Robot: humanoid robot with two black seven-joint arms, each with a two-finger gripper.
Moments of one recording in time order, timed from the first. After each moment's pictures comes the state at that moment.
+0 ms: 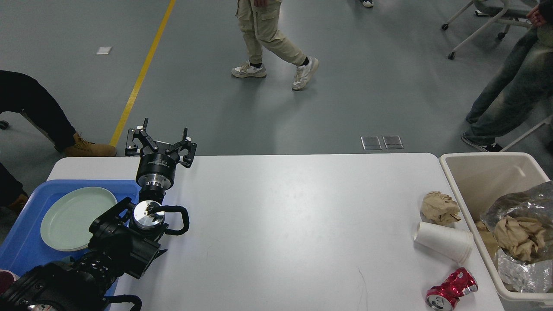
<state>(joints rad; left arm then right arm) -0.73 -0.04 -1.03 -0.28 -0.23 -0.53 -0.39 1.14 -0.58 -1.33 0.50 -0.53 0.38 -0.08</state>
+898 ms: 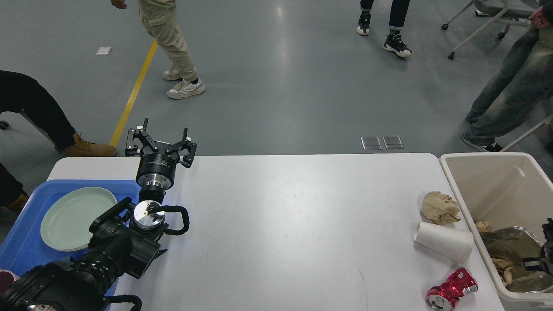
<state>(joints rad) -0.73 -0.04 -1.03 -0.28 -0.23 -0.53 -0.39 0.90 -0.48 -1.28 0.49 -0.53 0.22 -0.08</state>
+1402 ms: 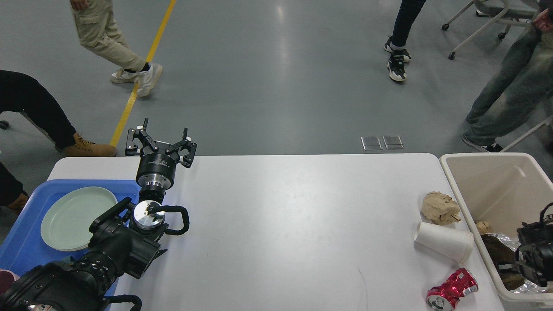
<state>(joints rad) -0.73 -0.04 -1.03 -0.28 -0.23 -0.53 -0.39 0.87 -0.42 -1.23 0.49 -0.52 0.22 -0.08</state>
